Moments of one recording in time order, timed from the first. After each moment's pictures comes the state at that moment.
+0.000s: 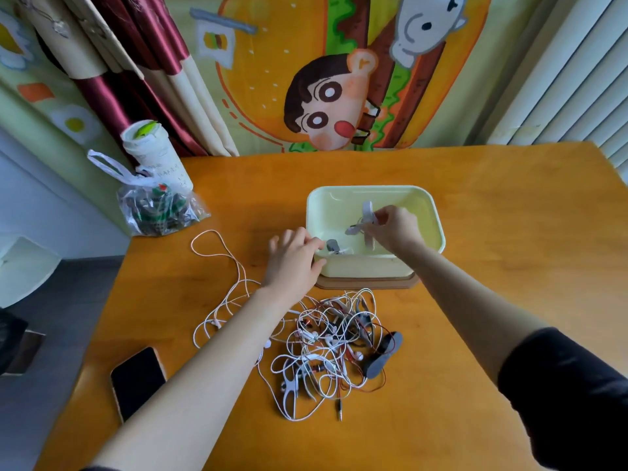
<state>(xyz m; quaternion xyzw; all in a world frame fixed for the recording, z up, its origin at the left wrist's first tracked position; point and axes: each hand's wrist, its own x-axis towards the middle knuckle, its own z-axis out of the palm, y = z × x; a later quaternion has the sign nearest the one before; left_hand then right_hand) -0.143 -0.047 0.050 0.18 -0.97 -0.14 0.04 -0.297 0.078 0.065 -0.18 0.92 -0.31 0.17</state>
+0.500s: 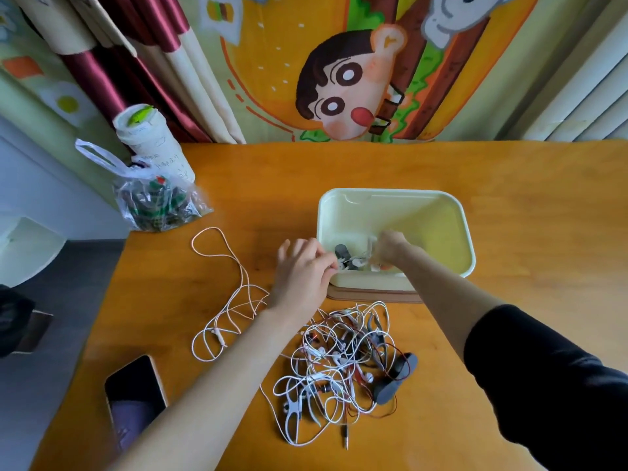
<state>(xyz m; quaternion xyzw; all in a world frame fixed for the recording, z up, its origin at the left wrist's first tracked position) -0.156 -0.057 0.027 0.16 -0.96 -0.18 0.13 -0.330 0.027 0.011 -0.28 0.90 0.07 0.31</state>
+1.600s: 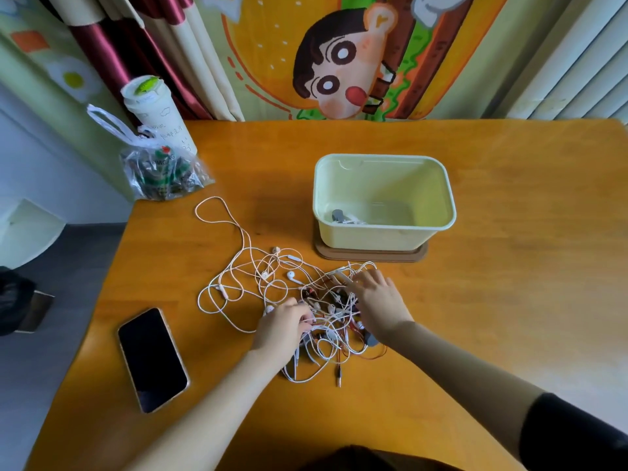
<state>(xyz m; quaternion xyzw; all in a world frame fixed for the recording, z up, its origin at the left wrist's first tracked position) -0.040 -0.003 -0.024 0.25 -0.93 -0.26 -0.10 -0.179 0.132 -0.026 -0.49 0.86 -0.02 0.12</state>
